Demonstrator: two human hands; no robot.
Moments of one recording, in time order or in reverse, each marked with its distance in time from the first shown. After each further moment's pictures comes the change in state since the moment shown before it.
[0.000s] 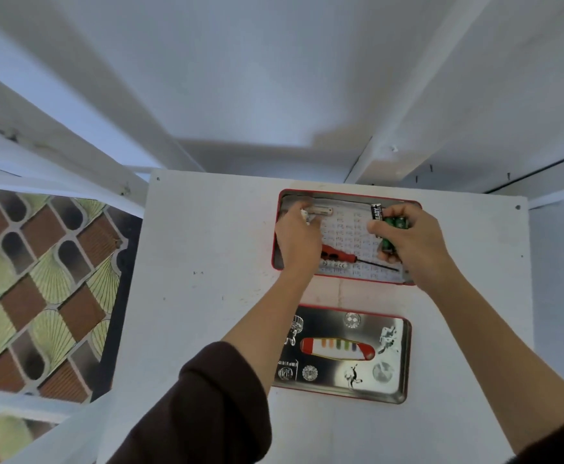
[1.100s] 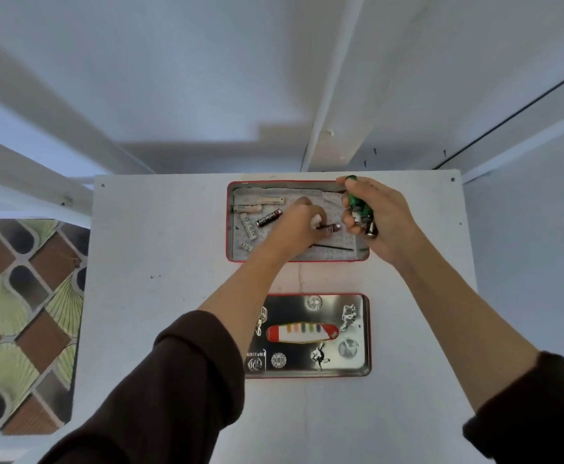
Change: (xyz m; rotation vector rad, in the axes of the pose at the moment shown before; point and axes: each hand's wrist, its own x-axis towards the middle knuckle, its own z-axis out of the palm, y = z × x) left_hand -0.006 0.010 0.031 0.493 -0.615 0.494; right_hand -0.010 -0.005 -0.027 0.535 -0.143 -0.020
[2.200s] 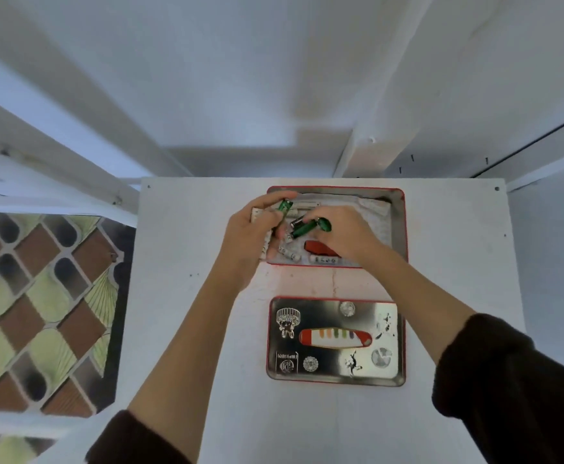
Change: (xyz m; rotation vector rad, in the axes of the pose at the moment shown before) left_hand -0.092 -0.020 -0.087 -1.056 0.275 -0.265; right_hand 0.042 0.057 0.053 -1.293 -0.244 -0.326
